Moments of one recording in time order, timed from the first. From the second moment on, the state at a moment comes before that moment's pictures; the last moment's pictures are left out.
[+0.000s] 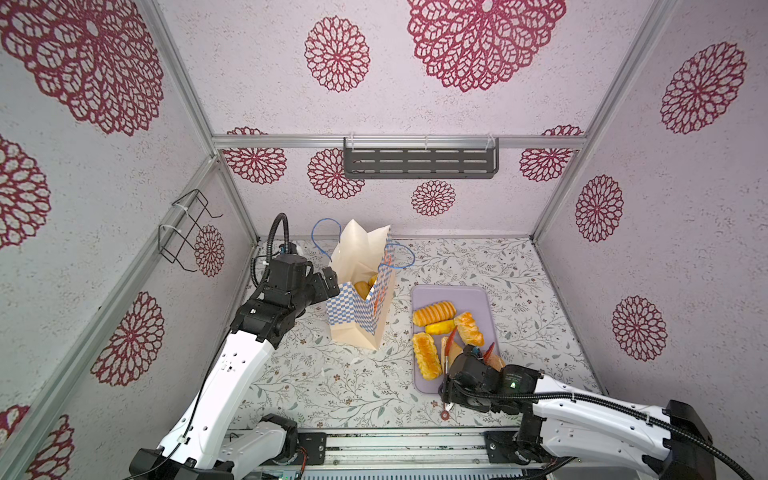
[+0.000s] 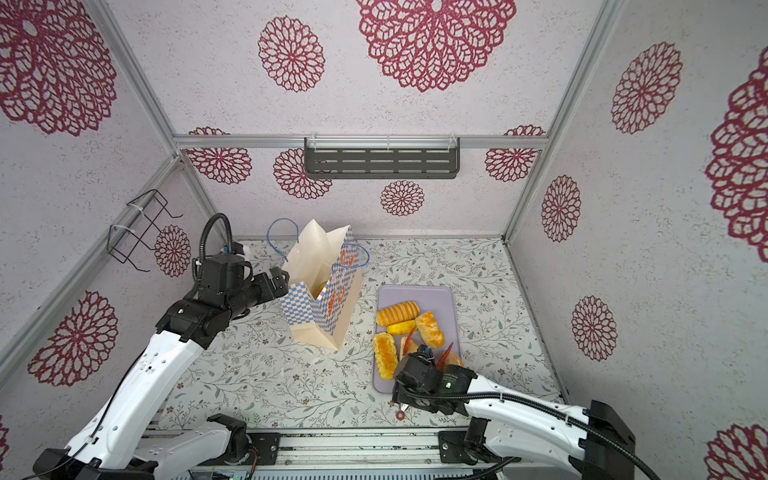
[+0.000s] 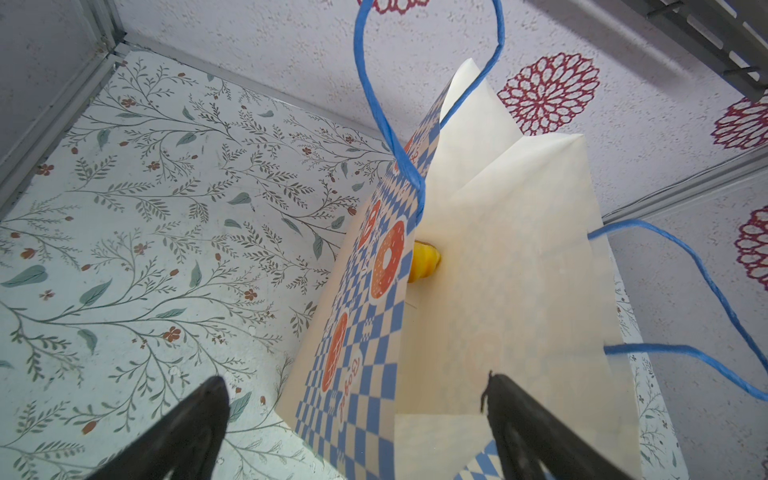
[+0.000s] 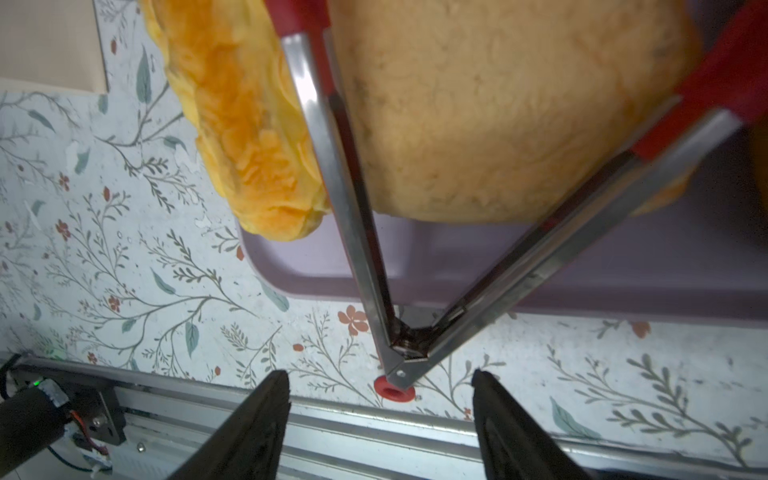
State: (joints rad) left arm -0.30 1.10 1.18 -0.69 -0.12 -0.53; right arm 1.12 0.95 0.58 -0.77 0.10 1.29
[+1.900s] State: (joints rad) left arm -0.29 1.10 1.13 -0.62 -0.05 -0.52; right arm 1.15 1.14 0.55 -0.69 0.22 1.47
